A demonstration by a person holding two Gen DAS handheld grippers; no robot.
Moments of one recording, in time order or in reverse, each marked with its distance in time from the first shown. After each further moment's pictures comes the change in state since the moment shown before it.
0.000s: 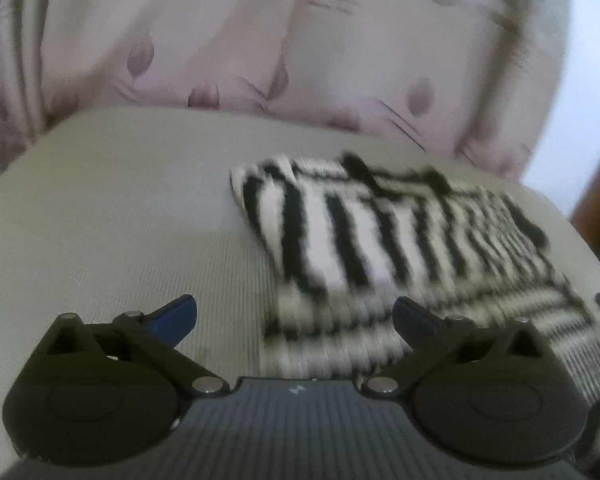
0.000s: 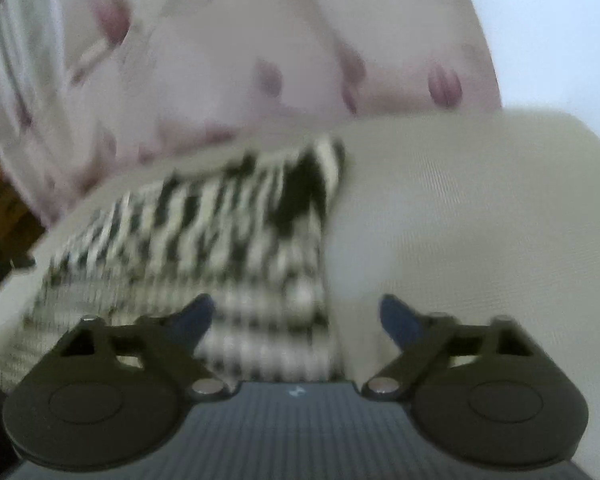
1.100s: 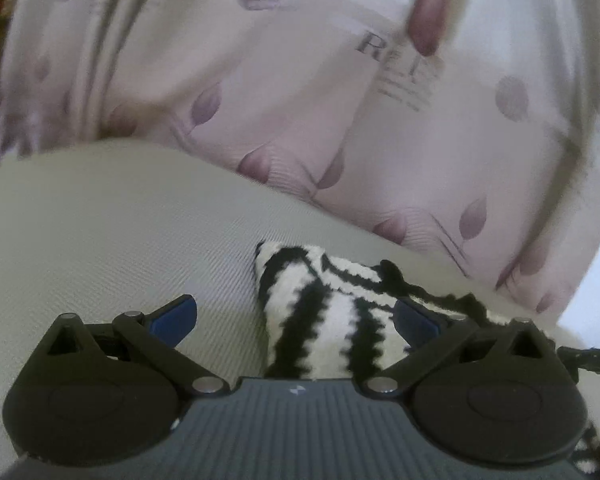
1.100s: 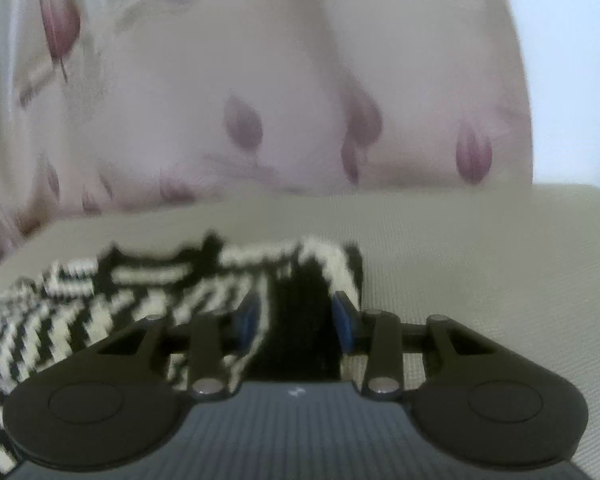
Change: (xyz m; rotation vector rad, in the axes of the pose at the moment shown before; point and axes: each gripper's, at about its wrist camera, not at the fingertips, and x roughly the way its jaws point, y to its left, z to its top) left arm 0.064 -0.007 0.027 -0.236 -0.343 0.156; right arm 0.133 0.016 0.099 -0.032 -0.123 -0.134
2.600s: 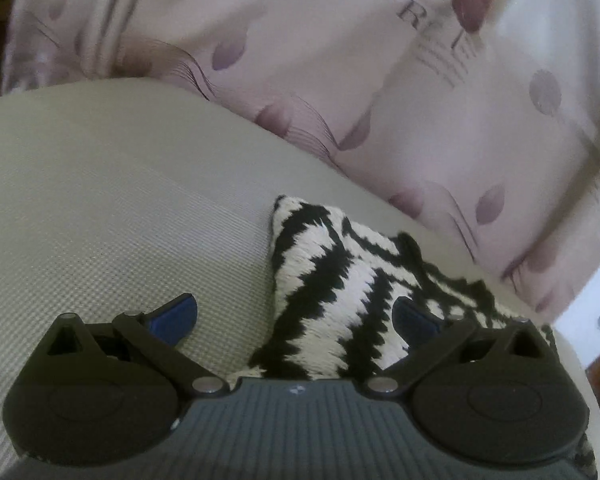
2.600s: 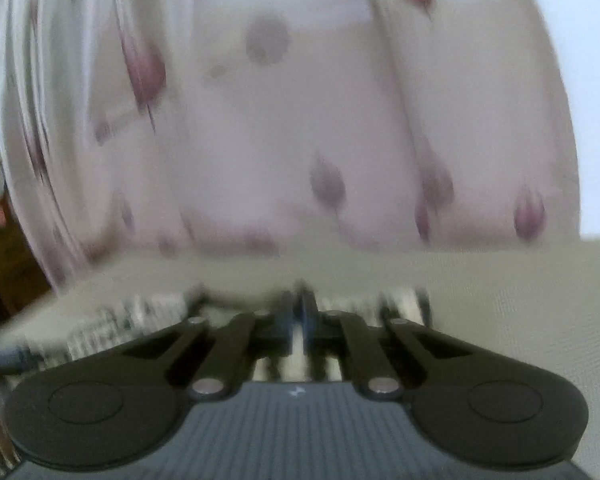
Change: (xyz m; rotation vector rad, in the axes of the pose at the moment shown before) left arm 0.022 0.023 -0.016 -0.152 0.104 -0.005; right arm -0.057 0.035 0.024 -0.014 -0.219 0.192
